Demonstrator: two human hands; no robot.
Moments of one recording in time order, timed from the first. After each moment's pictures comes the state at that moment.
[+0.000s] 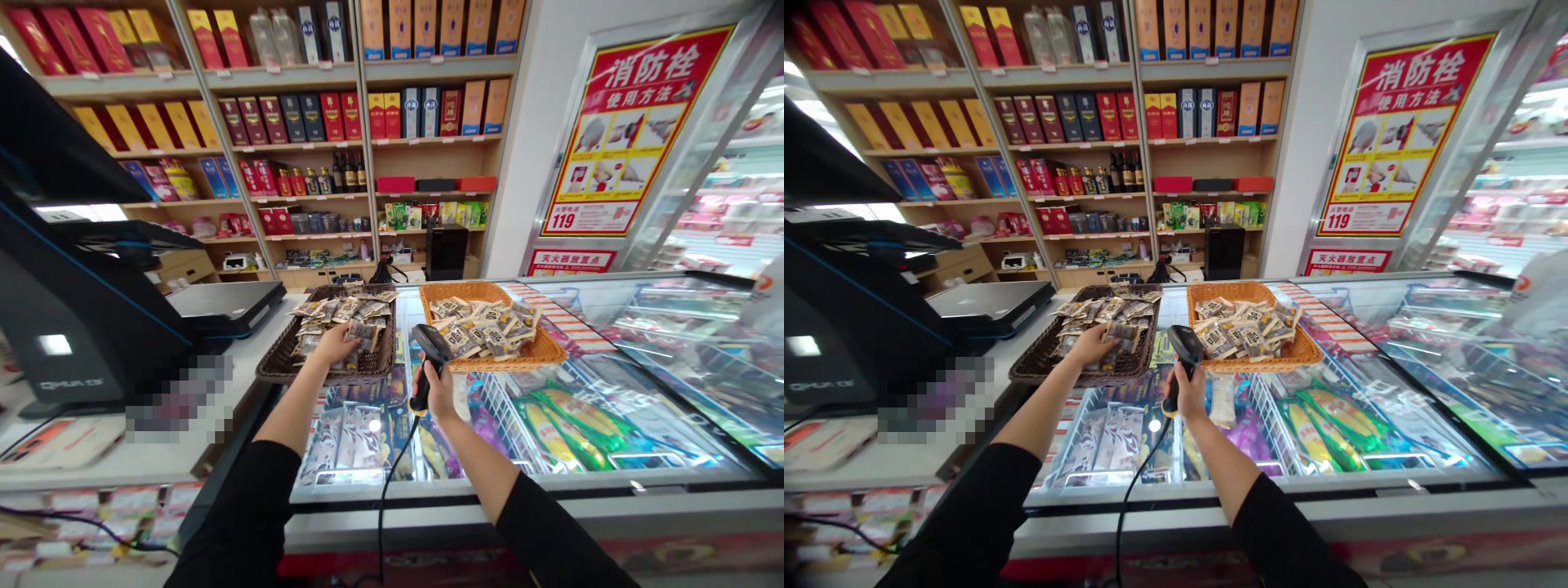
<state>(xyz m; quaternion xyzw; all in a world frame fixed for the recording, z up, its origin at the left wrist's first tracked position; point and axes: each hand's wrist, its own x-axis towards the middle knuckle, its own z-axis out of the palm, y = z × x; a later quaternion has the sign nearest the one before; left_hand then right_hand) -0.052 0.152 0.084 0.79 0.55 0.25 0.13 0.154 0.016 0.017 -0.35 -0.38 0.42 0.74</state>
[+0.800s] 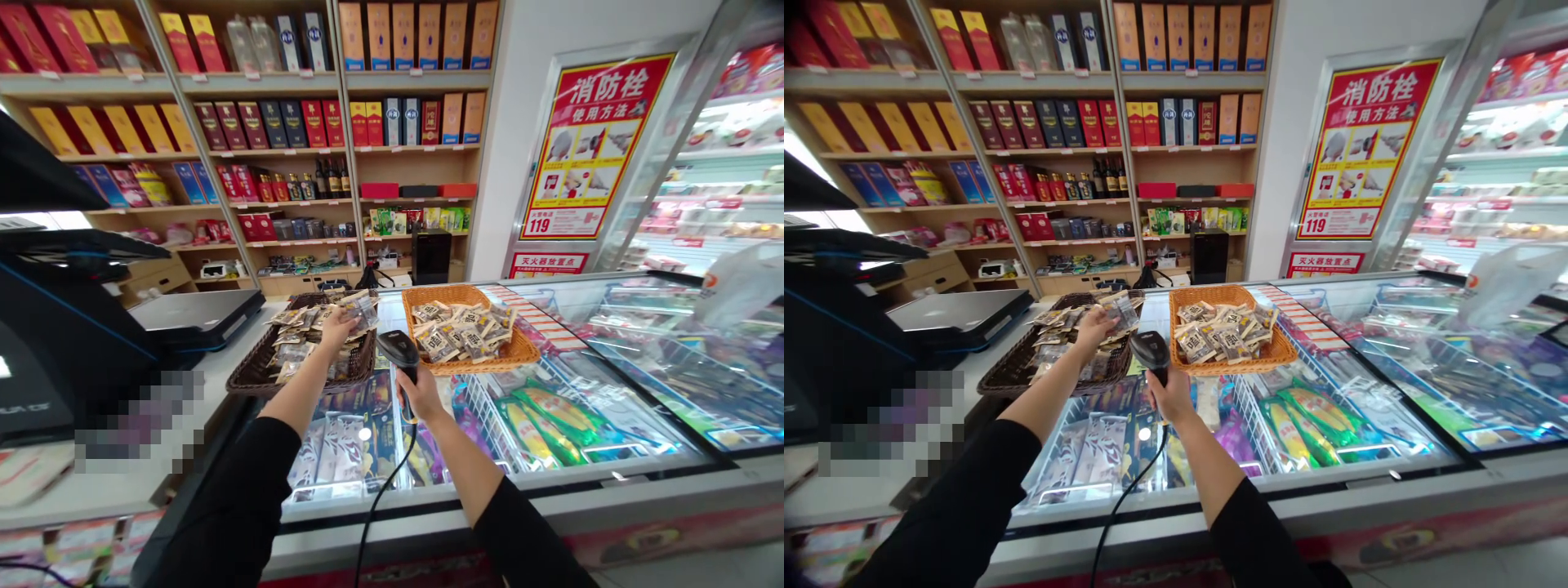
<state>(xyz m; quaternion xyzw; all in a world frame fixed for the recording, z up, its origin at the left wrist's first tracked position) 0.019 0.175 0.099 0.58 0.45 0.52 0.44 0.171 0.016 0.026 -0.38 -0.50 0.39 0.68</state>
